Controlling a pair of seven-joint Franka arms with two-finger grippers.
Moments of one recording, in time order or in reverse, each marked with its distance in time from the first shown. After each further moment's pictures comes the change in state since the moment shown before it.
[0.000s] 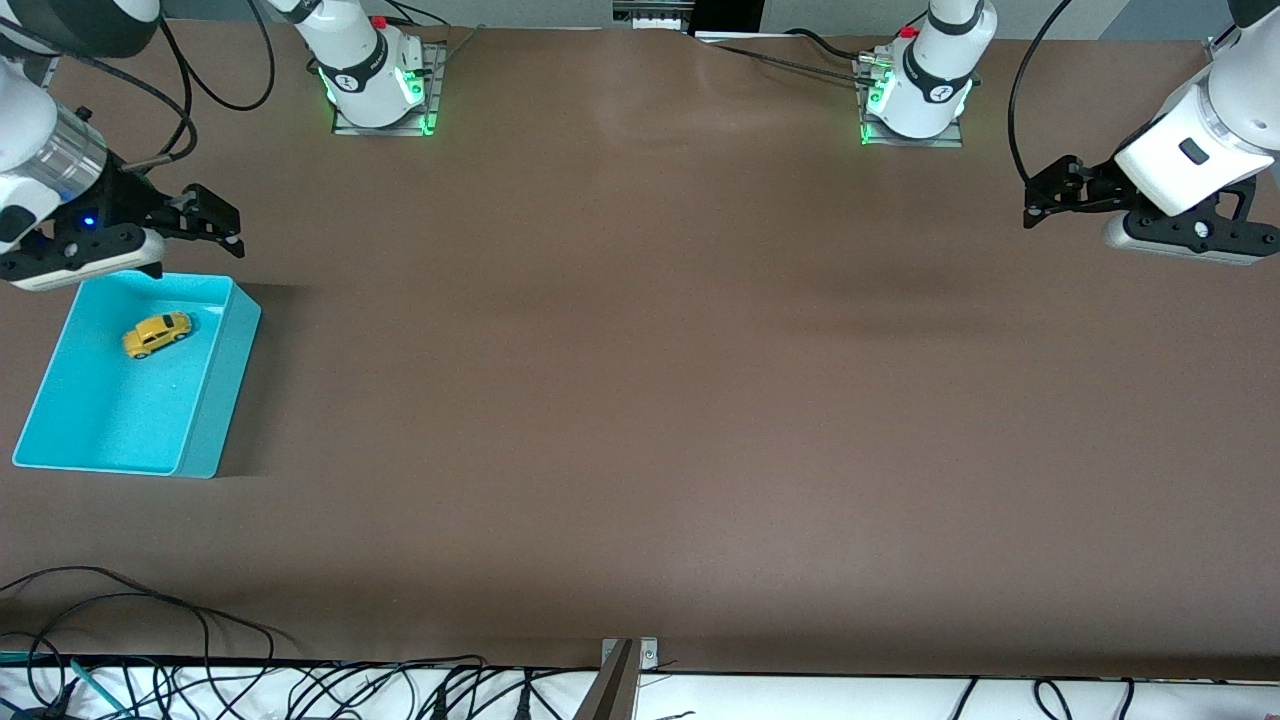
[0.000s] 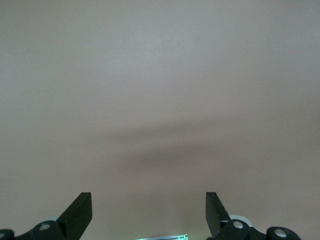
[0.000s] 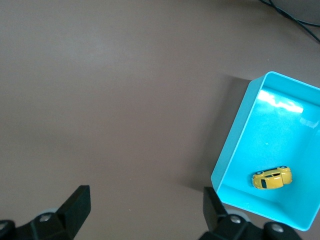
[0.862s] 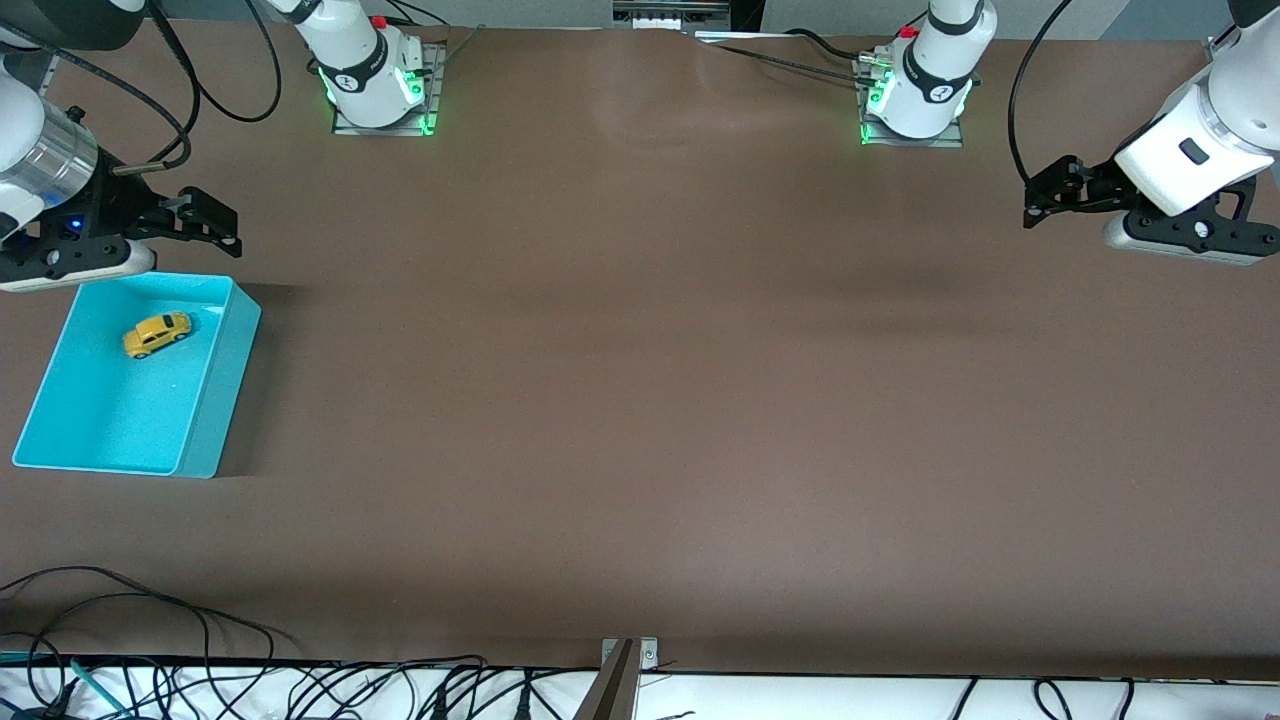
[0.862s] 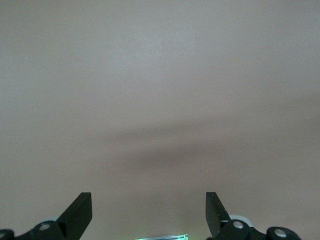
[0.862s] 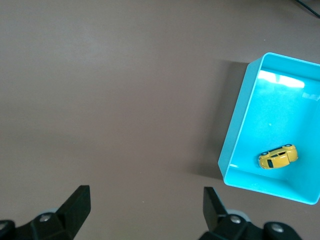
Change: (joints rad) left arm 0.000 0.000 0.000 0.000 0.000 0.000 0.000; right arm 0.014 0.058 0.009 0.096 -0.019 -0.099 0.136
